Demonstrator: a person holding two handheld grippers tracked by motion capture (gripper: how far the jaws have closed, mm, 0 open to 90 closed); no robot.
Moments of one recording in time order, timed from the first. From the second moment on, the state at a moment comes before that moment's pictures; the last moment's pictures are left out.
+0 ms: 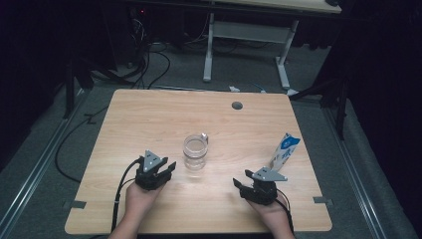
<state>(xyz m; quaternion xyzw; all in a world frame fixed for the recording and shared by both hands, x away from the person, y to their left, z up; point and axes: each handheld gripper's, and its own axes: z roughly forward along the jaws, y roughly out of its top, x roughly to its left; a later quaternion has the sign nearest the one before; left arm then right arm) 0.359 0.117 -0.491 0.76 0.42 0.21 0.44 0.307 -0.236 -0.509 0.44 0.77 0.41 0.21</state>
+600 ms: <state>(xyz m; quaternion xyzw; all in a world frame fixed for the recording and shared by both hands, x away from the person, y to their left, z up) 0.391 0.113 -0.483 0.75 0.43 0.21 0.46 0.307 -0.236 -0.510 0.44 0.77 0.42 0.20</state>
